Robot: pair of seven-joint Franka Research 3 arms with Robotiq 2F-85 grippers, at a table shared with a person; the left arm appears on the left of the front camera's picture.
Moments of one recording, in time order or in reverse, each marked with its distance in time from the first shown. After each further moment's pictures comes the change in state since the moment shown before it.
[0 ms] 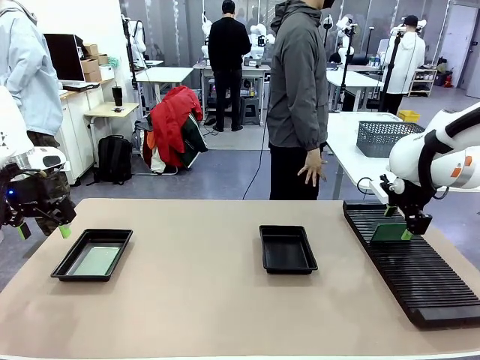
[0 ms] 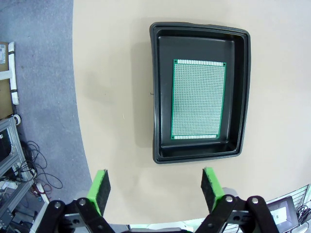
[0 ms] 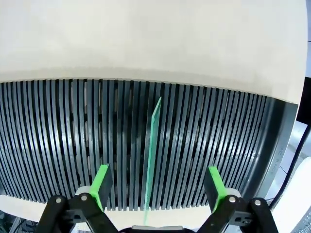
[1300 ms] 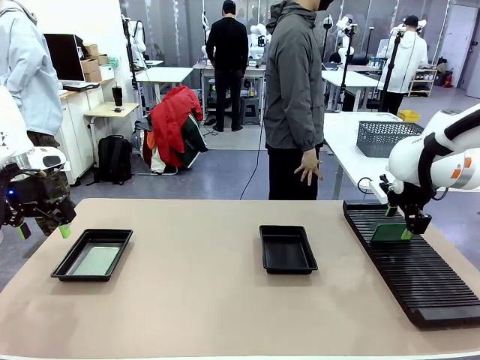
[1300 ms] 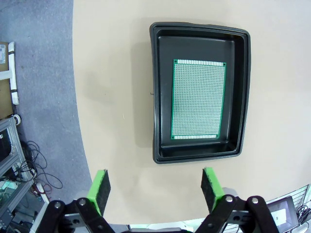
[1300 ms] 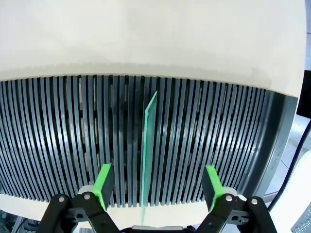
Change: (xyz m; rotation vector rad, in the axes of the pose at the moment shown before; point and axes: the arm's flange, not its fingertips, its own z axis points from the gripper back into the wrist) left arm 0.000 0.000 0.000 0.000 0.000 0.000; right arm -0.002 -0.002 0.000 -0.005 0.031 -0.019
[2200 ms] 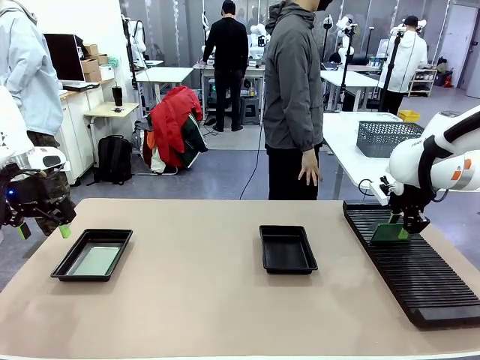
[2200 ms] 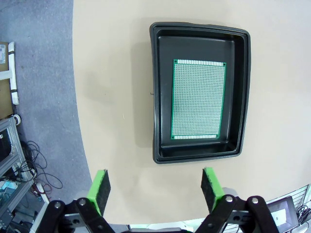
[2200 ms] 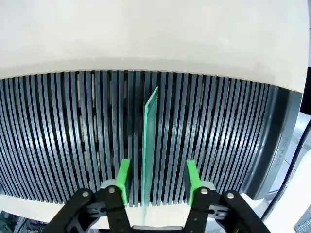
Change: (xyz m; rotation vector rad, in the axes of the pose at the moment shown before) left arm 0.000 0.000 0.000 0.000 0.000 0.000; right arm -0.002 0.000 -0.005 0.006 0.008 -0.009
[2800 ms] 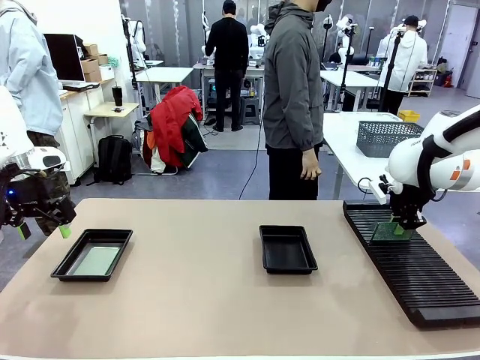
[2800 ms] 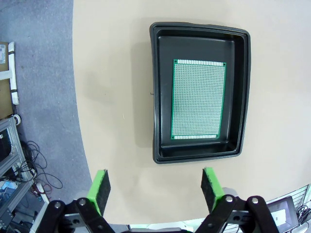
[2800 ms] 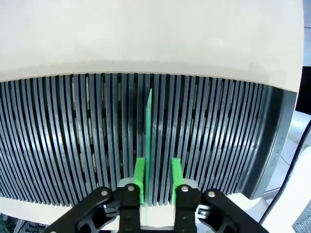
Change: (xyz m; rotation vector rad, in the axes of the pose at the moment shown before) left arm 0.000 0.000 0.000 0.000 0.000 0.000; right arm 0.001 -0.002 0.001 -0.018 -0.004 -0.007
